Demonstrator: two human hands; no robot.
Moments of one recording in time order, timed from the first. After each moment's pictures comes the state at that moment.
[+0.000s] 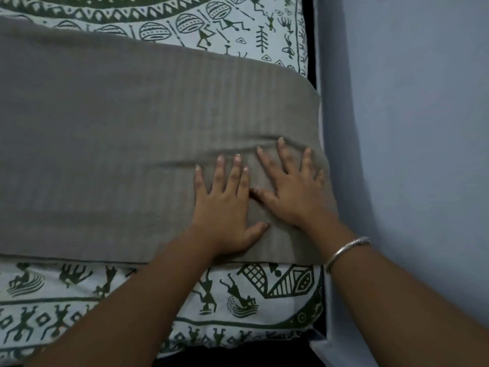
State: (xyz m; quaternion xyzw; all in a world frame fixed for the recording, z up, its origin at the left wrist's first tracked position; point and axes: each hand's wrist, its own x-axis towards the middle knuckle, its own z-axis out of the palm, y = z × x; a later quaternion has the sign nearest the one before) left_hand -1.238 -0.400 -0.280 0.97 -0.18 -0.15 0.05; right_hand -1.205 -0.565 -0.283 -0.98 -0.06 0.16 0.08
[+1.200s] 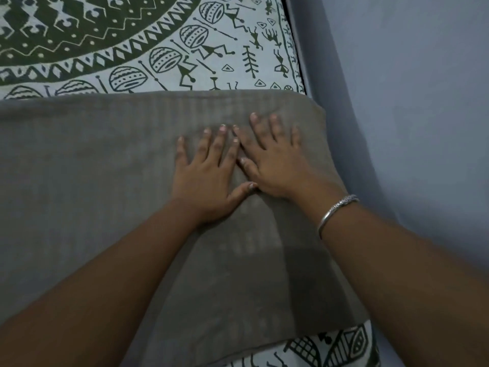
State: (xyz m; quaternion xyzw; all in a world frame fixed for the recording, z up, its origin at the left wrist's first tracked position) left_hand -1.085 -0.352 -0.289 0.97 -0.24 -0.08 0.04; right_hand -1.073 -0.516 -0.274 -0.99 -0.09 0.11 0.03
